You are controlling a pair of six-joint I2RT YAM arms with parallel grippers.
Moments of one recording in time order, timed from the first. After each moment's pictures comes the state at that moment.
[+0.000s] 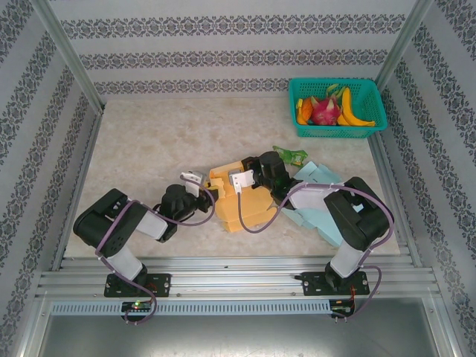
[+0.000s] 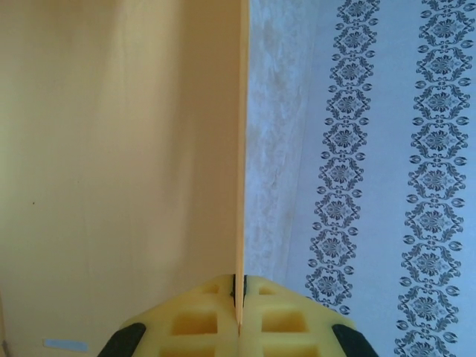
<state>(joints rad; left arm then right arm) -0.50 1.66 0.32 1.04 0.15 -0.26 0.60 1.71 0.78 0.51 -0.04 -1.43</state>
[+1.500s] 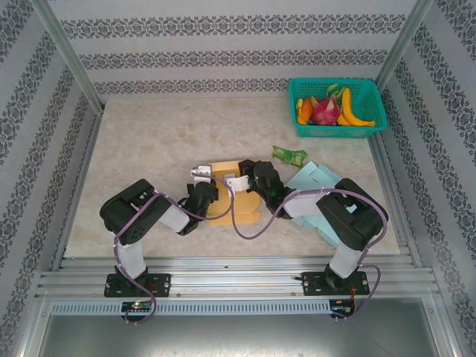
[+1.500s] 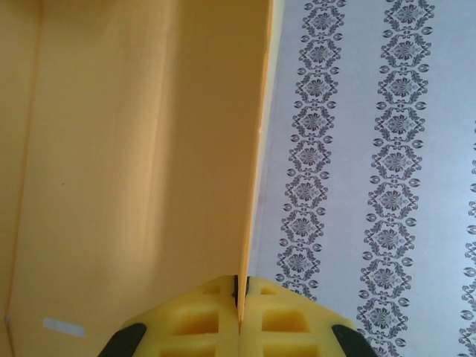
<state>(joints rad) -0.67 1.85 0.55 0.88 -0.62 -0.30 0.69 1.74 0.72 0.69 0.16 -1.42</state>
